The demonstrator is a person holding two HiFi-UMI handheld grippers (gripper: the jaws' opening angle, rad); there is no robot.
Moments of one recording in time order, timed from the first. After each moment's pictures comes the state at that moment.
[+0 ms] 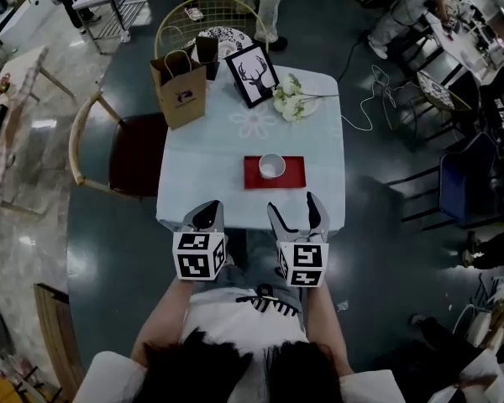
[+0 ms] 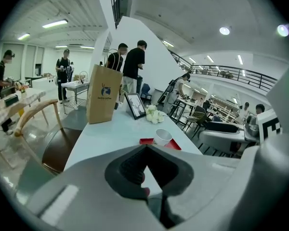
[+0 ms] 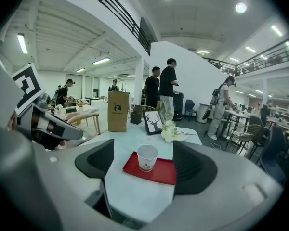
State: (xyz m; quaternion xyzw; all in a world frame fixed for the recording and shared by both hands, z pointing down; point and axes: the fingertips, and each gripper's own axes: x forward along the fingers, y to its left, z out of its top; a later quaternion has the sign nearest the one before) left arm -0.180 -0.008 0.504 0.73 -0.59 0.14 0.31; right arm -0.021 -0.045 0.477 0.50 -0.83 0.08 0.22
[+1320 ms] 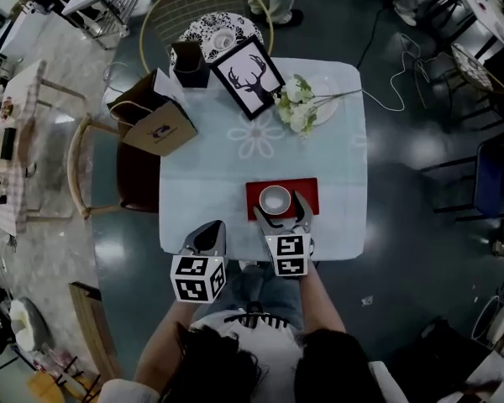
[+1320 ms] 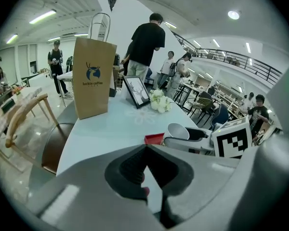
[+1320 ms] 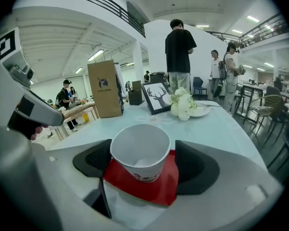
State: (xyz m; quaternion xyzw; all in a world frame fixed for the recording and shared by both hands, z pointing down) left arm -0.173 -0.082 0.553 0.70 -0.57 0.23 0.36; right arm -0.061 -0.154 0.609 0.44 -0.84 0.19 0.25
